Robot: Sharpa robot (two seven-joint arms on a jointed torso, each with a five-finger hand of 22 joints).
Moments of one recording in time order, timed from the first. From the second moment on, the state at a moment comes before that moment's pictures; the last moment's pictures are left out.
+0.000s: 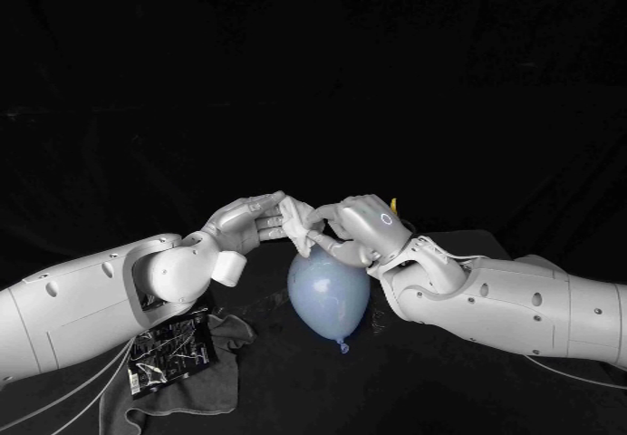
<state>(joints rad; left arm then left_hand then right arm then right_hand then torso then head) 1.24 -0.75 -0.05 1.44 0.24 0.04 0.27 1.42 0.02 0.69 0.19 0.04 0.54 0.17 0.88 0.64 0.91 0.21 0.07 0.06 0.93 0.16 0.08 0.17 0.17 1.05 0.25 0.13 0.06 1.23 -0.69 -0.16 1.52 -1.64 -0.96 0.06 1.37 -0.12 0.51 -0.03 0.05 1.08 0.10 0.33 0.36 1.47 0.04 1.48 1.31 1.47 -0.01 1.56 1.31 0.09 1.28 0.10 1.14 1.31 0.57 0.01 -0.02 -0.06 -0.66</state>
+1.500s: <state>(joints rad) 1.24 -0.76 -0.05 1.41 0.25 0.03 0.27 1.42 0.01 0.69 0.19 0.04 0.54 0.17 0.89 0.64 0.91 0.20 0.07 0.06 0.94 0.16 0.08 0.17 0.17 1.05 0.25 0.12 0.06 1.23 -0.78 -0.16 1.61 -1.64 -0.96 0.03 1.34 -0.05 0.59 0.00 0.05 1.05 0.09 0.38 0.39 1.47 0.02 1.53 1.31 1.47 -0.03 1.57 1.31 0.09 1.32 0.08 1.21 1.31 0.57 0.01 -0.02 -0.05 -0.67</state>
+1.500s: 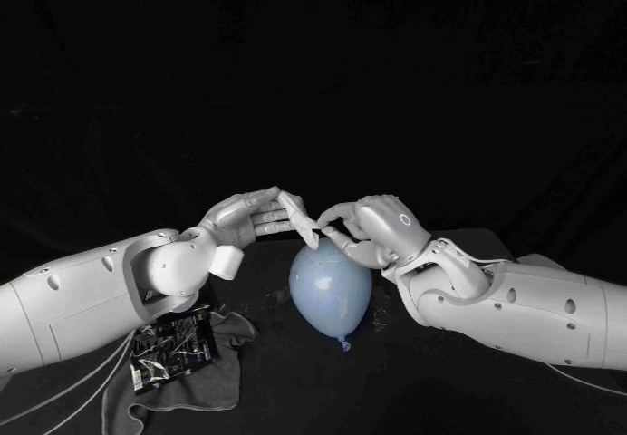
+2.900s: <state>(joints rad) 1.24 -0.76 -0.05 1.39 0.16 -0.01 0.28 1.43 0.01 0.69 0.20 0.04 0.54 0.17 0.90 0.64 0.94 0.20 0.07 0.06 0.94 0.16 0.08 0.17 0.17 1.02 0.26 0.10 0.06 1.25 -0.88 -0.16 1.76 -1.54 -0.93 0.01 1.33 -0.06 0.59 0.00 0.04 1.04 0.08 0.41 0.39 1.47 0.02 1.54 1.31 1.47 -0.03 1.57 1.31 0.09 1.32 0.08 1.21 1.31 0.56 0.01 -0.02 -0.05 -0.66</state>
